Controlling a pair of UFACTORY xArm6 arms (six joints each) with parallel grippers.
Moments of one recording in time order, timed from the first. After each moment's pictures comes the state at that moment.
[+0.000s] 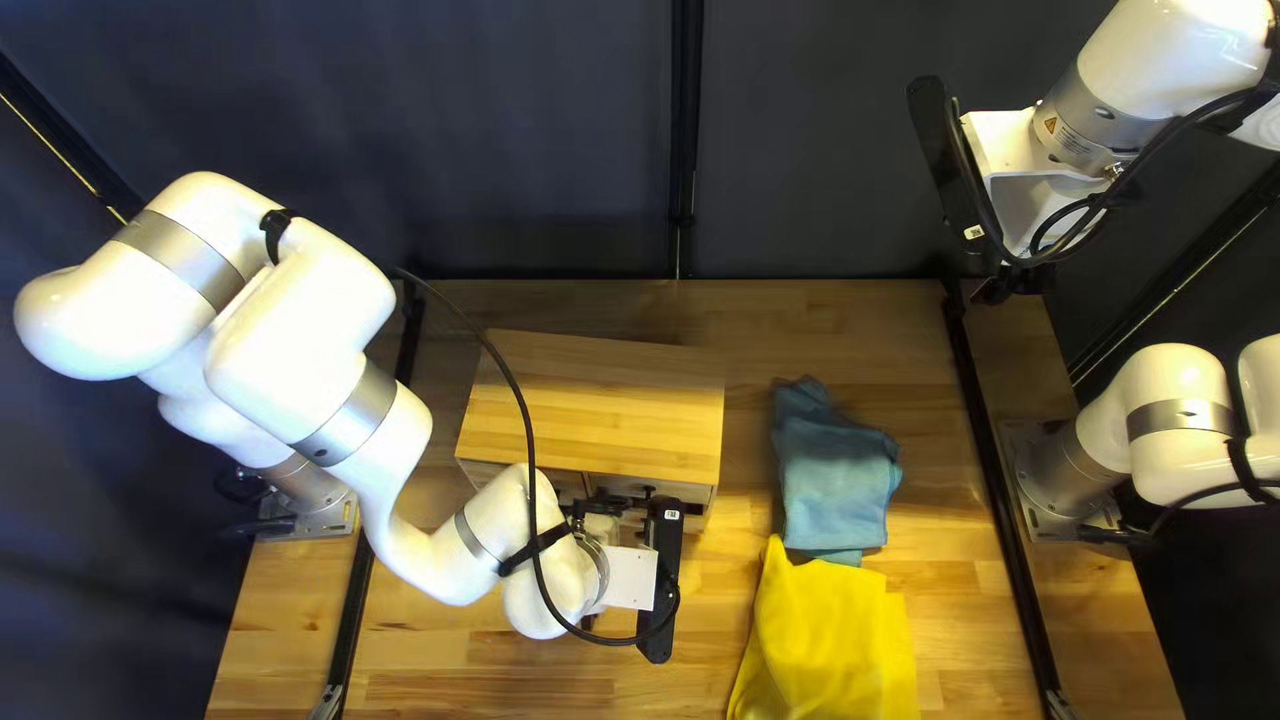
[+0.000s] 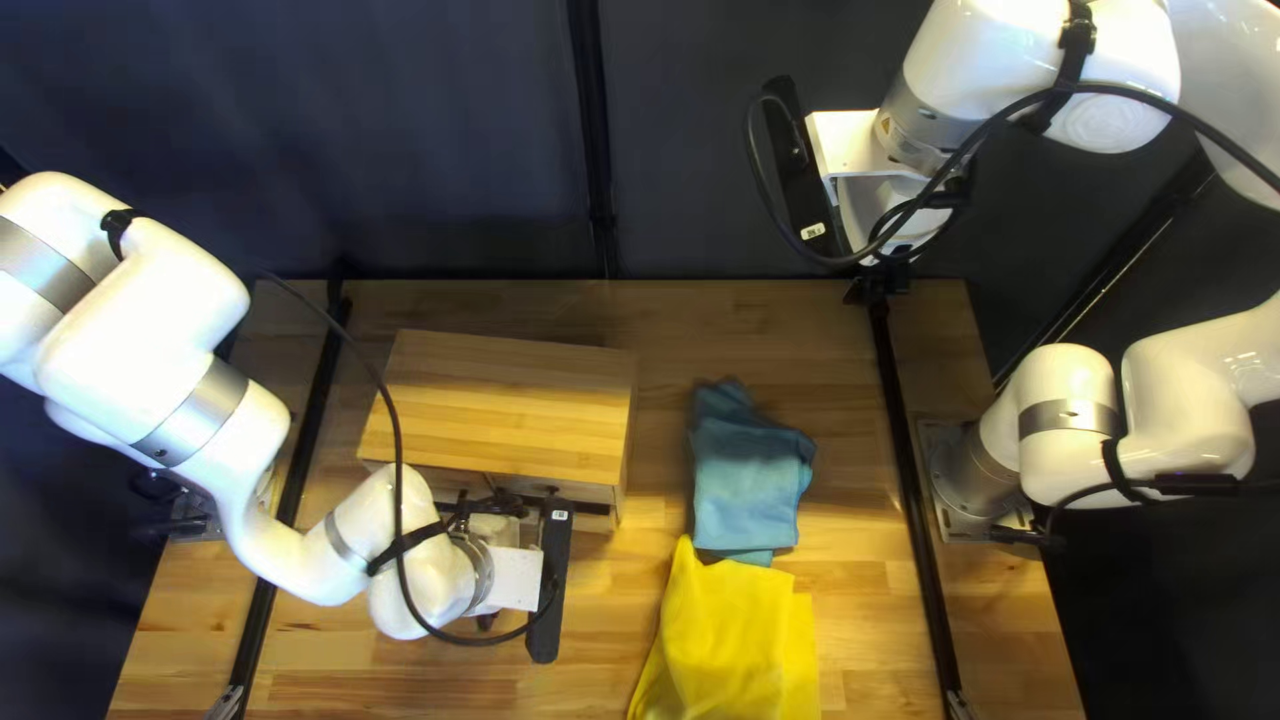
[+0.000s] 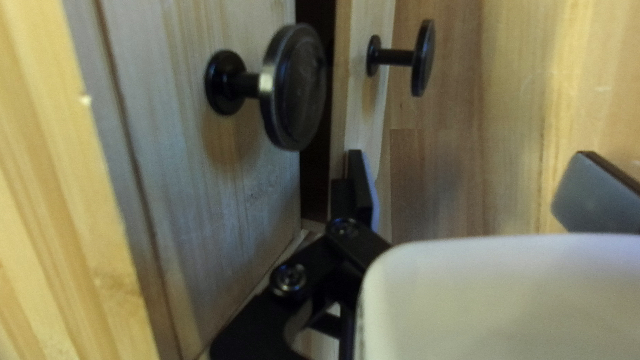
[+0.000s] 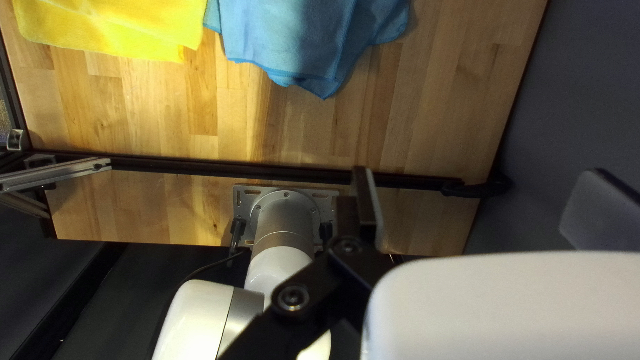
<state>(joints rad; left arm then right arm) -0.52 0.21 -0.87 0.59 0.79 -0.78 -0.24 -0.67 -1.15 -0.04 1.71 -0.36</state>
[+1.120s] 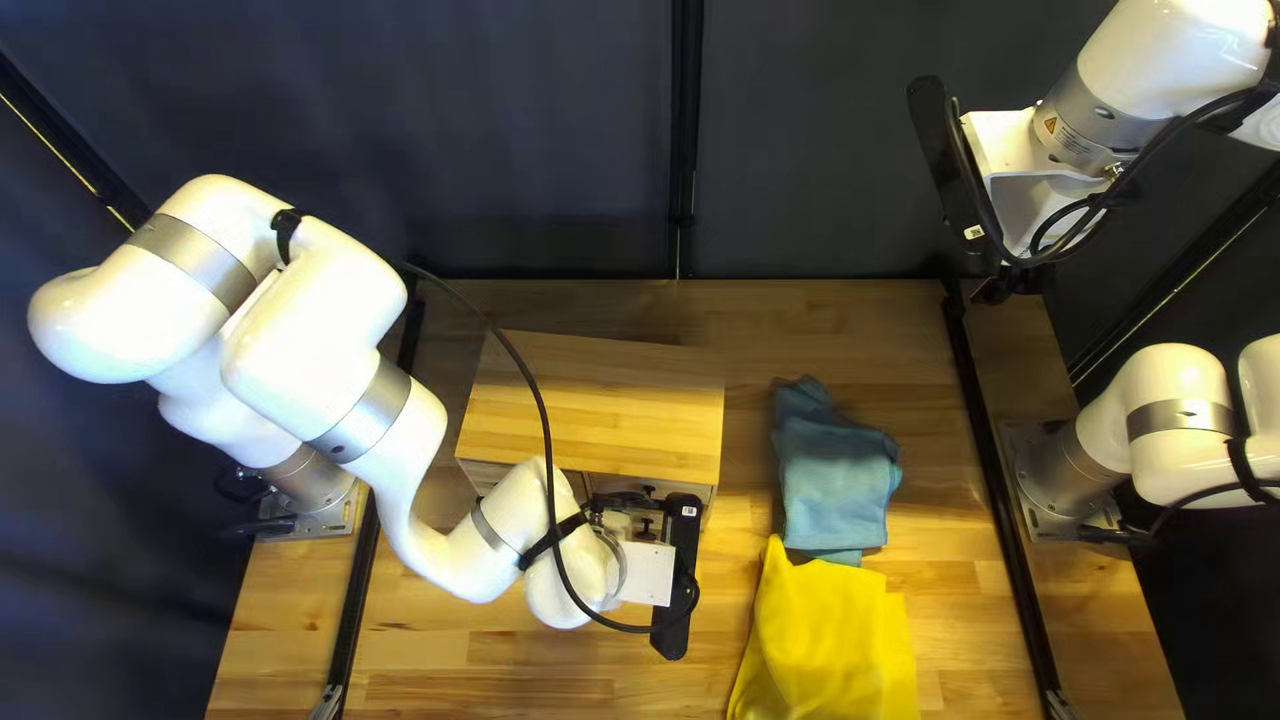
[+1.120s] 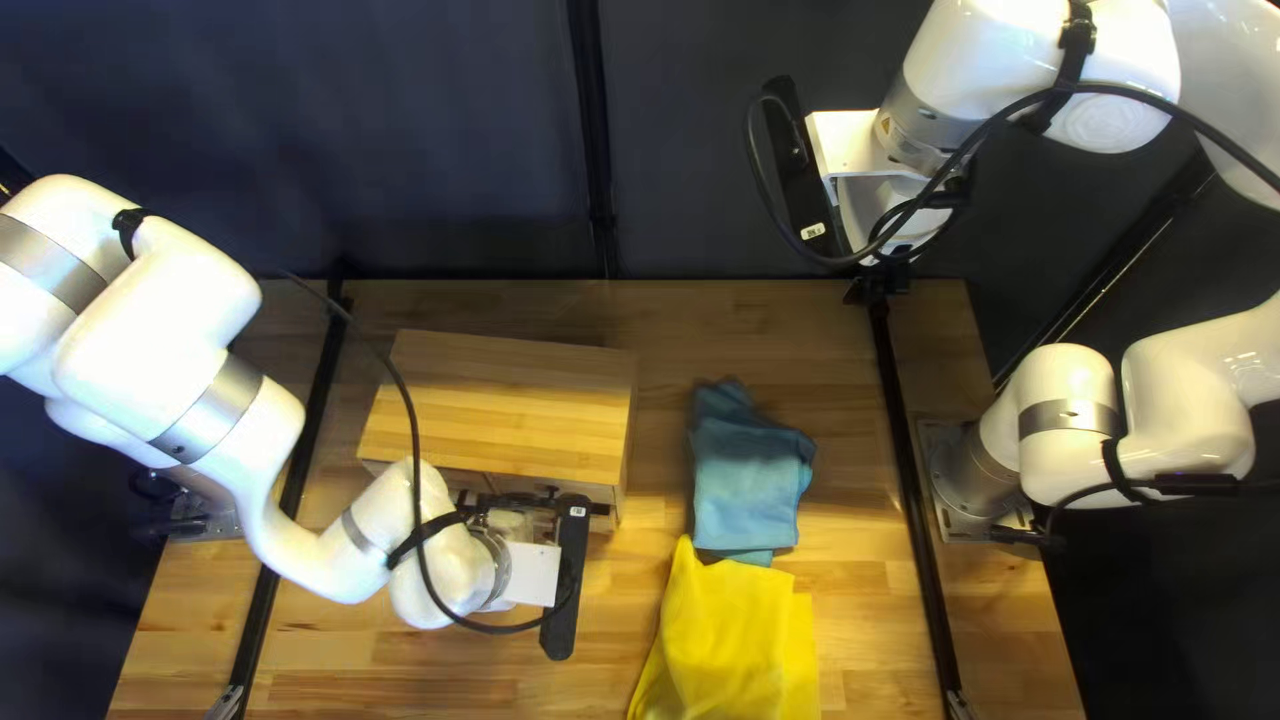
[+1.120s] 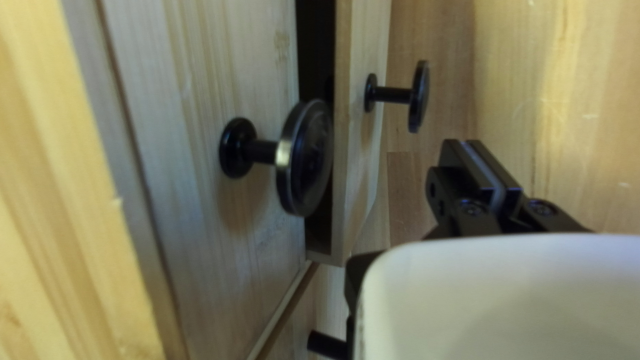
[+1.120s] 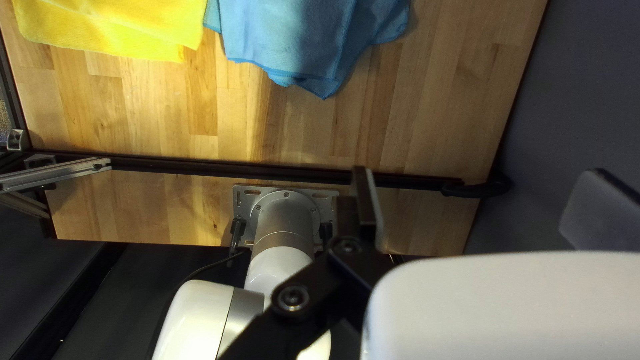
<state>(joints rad) -0.48 0.25 -0.92 0.54 0.78 -0.69 -0.24 -0.67 -1.15 -0.04 1.71 -0.36</state>
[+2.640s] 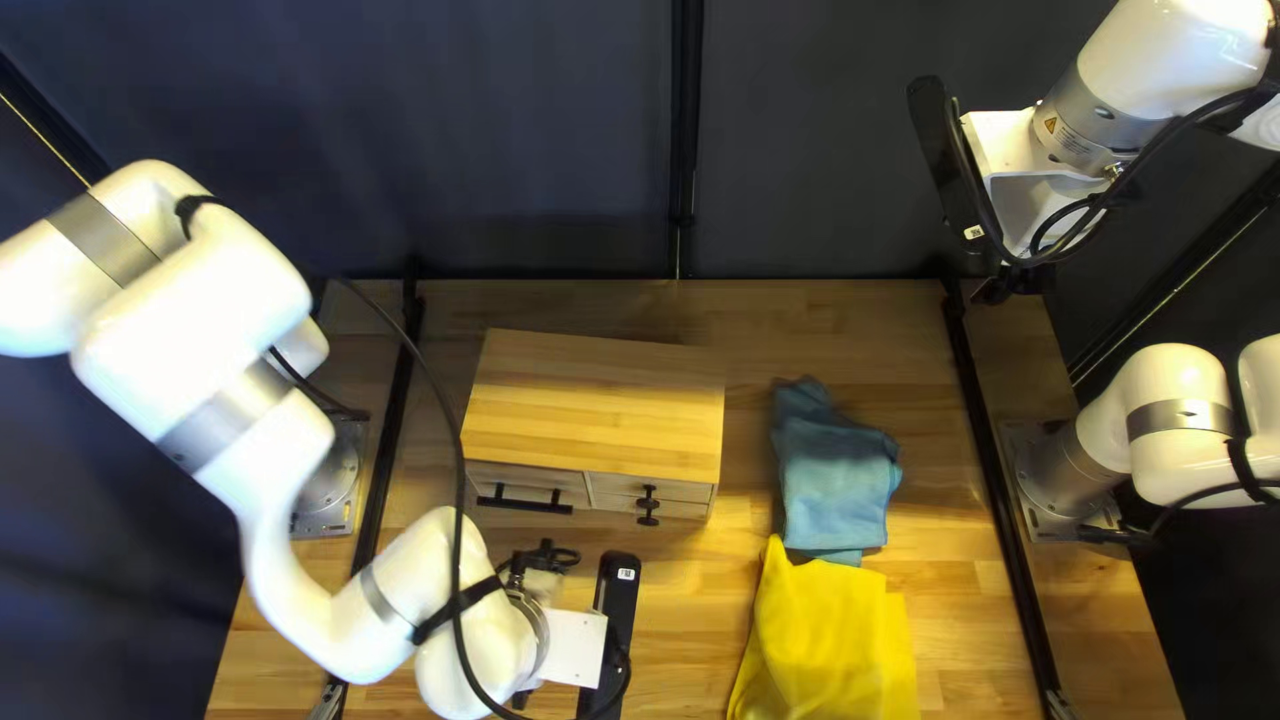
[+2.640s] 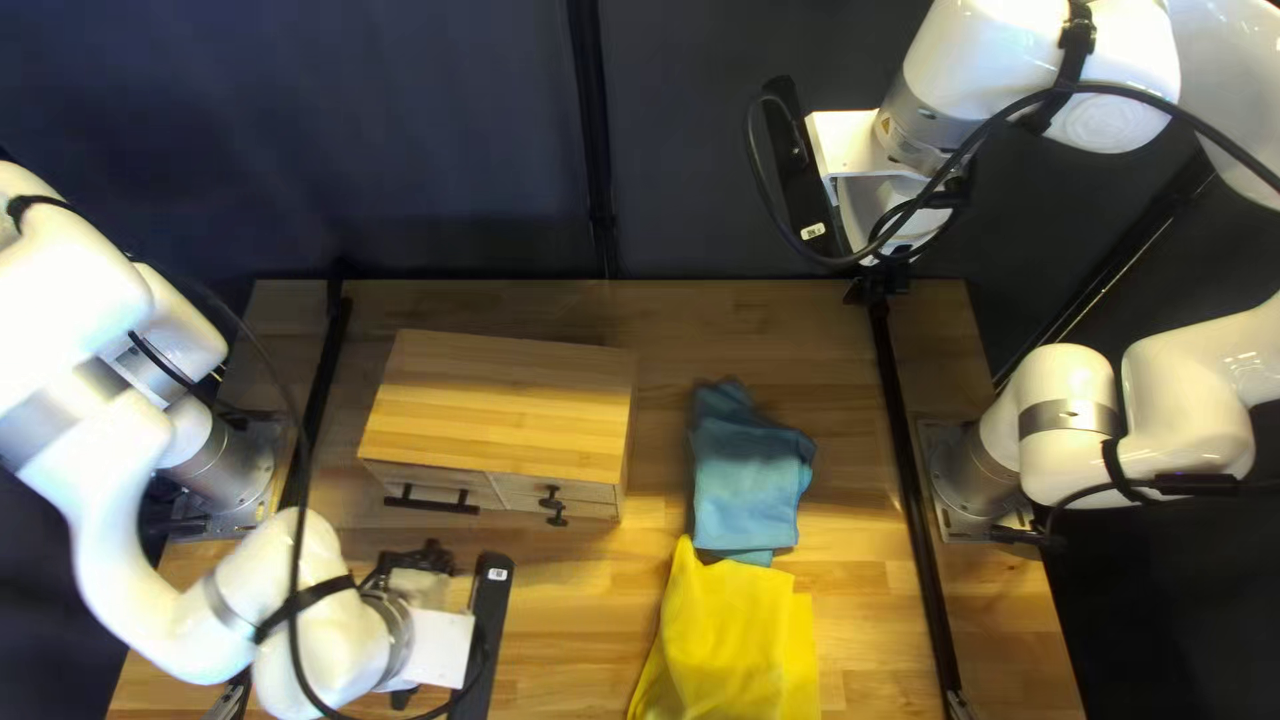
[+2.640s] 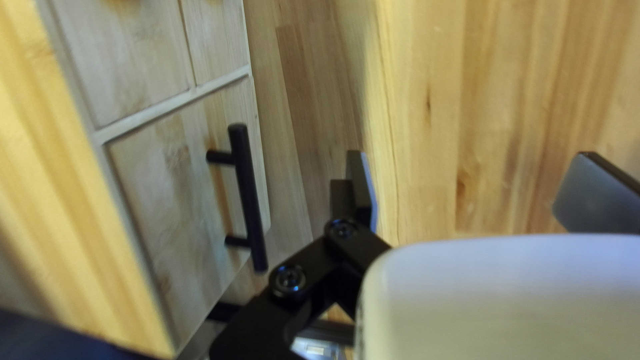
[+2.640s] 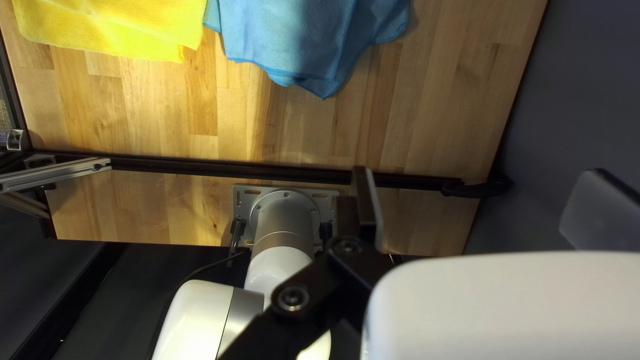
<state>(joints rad) -0.74 -0.01 -0.98 0.28 1.14 -0.64 -0.24 -0.67 -1.15 -0.04 1.71 -0.36</state>
